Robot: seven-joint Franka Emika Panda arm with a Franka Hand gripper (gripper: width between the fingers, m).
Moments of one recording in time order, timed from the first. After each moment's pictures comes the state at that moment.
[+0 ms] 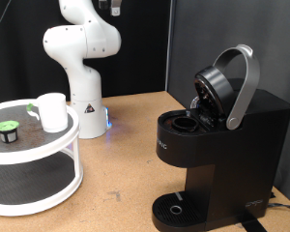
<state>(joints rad) 0.02 -0.78 -0.01 -2.35 0.02 1.58 -0.79</state>
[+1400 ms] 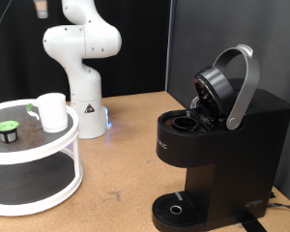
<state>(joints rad) -0.08 -0.80 -0.31 -2.35 -0.15 1.54 -1.06</state>
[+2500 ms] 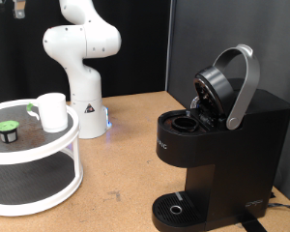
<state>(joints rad) 0.00 -0.77 -0.46 -2.29 -0.30 1.54 -1.58</state>
